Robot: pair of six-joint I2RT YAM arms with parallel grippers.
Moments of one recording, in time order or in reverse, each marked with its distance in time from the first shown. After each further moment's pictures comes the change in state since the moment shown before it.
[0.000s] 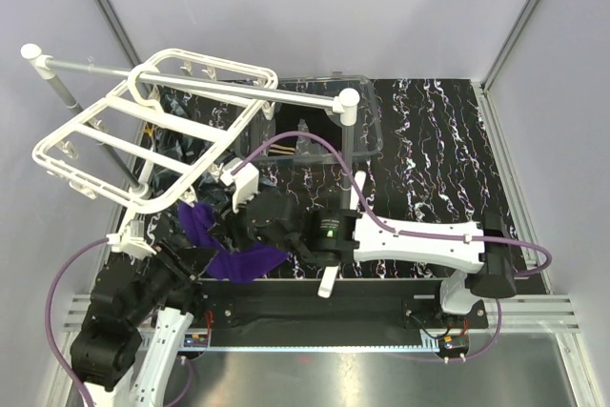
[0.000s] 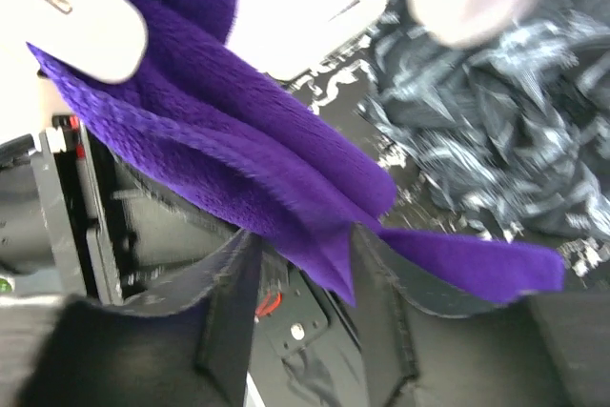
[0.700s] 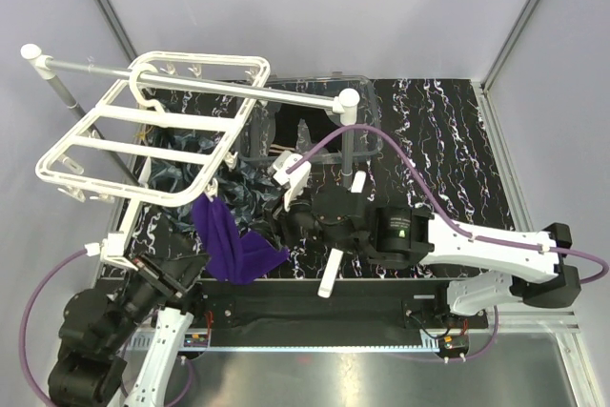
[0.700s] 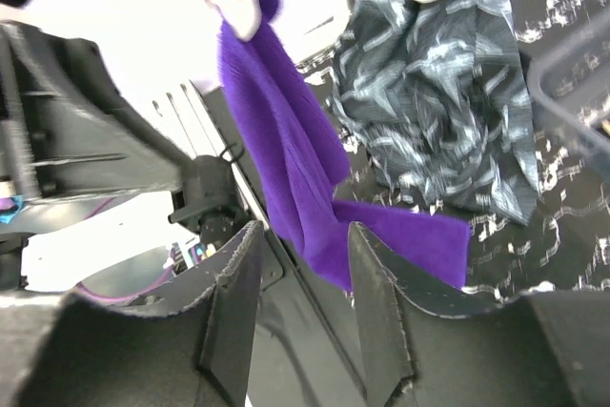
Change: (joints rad) left arm 0.007 0.000 0.148 0.011 0.057 0.005; right arm 0.000 -0.328 -0.117 -0.178 0.019 -0.111
